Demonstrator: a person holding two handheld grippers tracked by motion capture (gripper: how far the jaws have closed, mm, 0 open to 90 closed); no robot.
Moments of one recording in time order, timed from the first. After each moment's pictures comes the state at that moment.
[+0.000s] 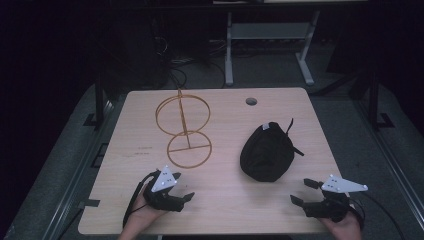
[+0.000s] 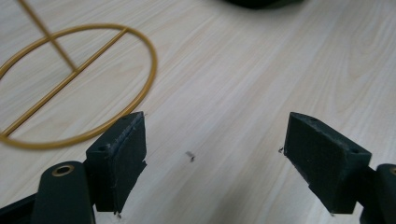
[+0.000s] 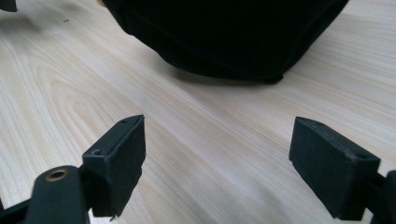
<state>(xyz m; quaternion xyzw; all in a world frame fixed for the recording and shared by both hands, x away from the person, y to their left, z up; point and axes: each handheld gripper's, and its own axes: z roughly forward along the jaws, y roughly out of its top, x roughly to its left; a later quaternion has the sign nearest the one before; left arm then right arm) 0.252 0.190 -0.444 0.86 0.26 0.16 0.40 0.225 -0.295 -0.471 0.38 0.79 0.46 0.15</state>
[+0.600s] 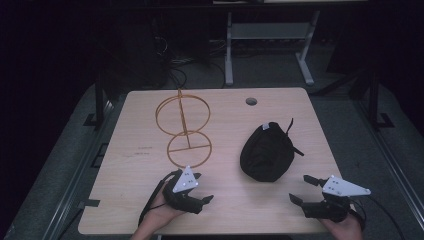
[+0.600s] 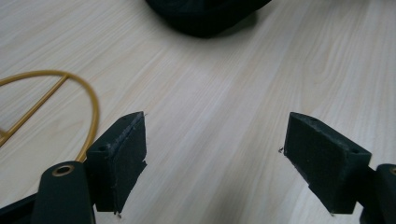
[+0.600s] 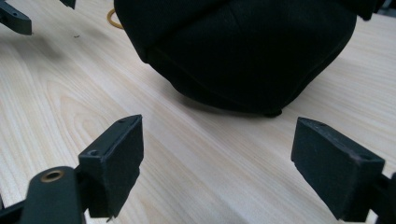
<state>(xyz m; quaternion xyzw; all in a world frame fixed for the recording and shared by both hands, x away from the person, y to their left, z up) 0.253 0.140 -0.437 0.88 0.21 0.14 0.42 0.219 -0.288 -0.458 0.34 0.78 0.48 0.19</state>
